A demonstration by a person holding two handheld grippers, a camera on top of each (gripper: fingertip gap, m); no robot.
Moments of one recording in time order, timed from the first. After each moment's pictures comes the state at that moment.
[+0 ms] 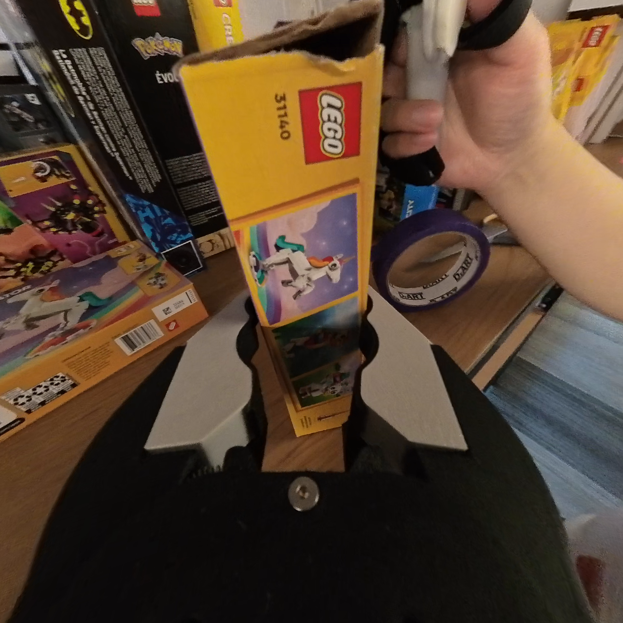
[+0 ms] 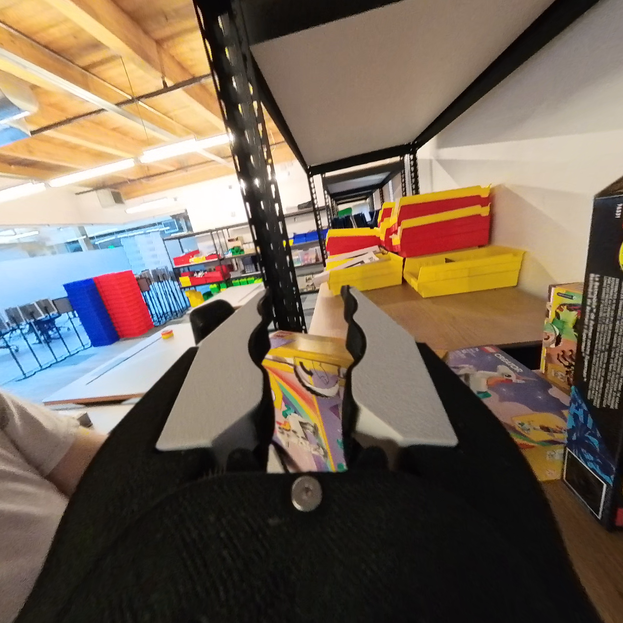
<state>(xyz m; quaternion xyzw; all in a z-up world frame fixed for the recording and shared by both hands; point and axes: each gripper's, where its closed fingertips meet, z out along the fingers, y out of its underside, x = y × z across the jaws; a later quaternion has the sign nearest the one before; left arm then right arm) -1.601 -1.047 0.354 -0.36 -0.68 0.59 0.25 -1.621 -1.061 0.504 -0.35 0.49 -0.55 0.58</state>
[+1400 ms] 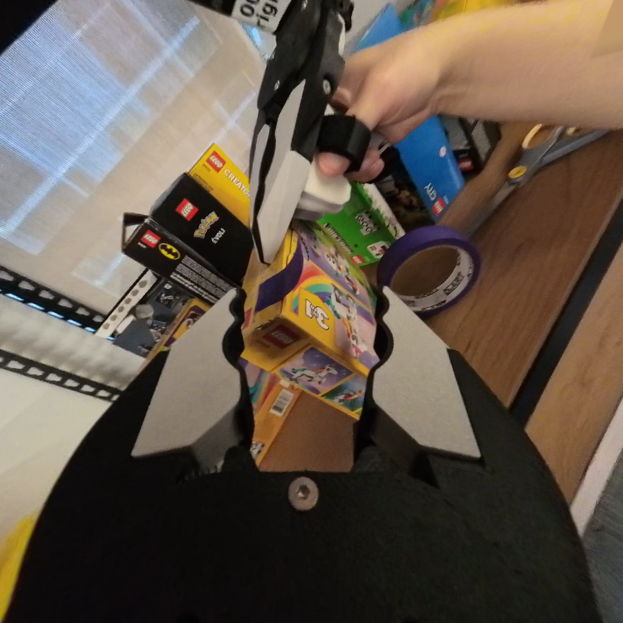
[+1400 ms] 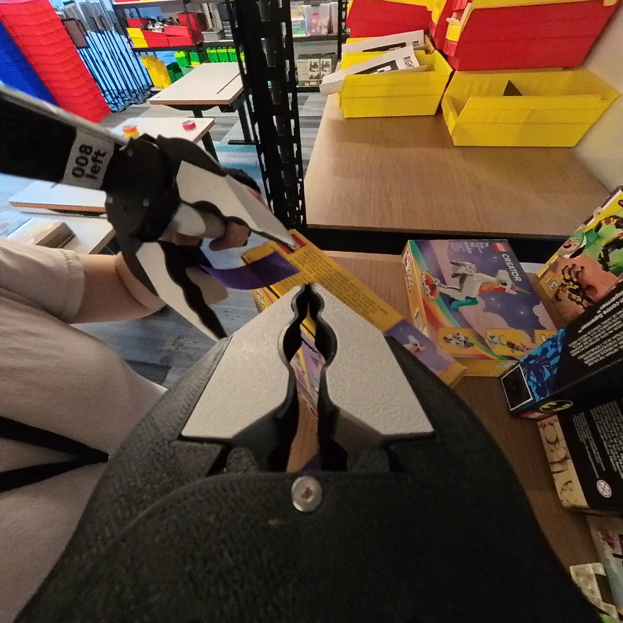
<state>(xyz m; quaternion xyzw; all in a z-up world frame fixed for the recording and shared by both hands) -1.607 -1.024 0.434 -0.53 -0.55 0.64 0.03 -1.602 -1.055 0.452 -0.56 0.61 -0.40 0.41</state>
